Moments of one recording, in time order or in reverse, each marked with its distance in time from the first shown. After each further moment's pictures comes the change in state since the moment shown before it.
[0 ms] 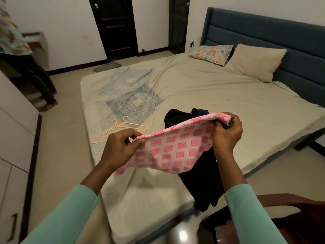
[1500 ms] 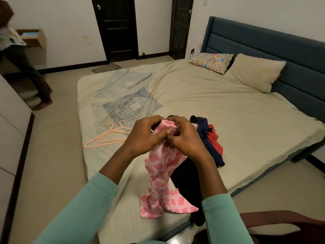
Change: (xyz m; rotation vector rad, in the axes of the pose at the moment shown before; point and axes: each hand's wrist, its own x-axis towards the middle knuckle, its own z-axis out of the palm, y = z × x) left_hand 0.082 0.042 0.045 -0.122 -0.176 0.099; right_hand -0.028 -0.040 0.070 -0.318 -0.931 -0.230
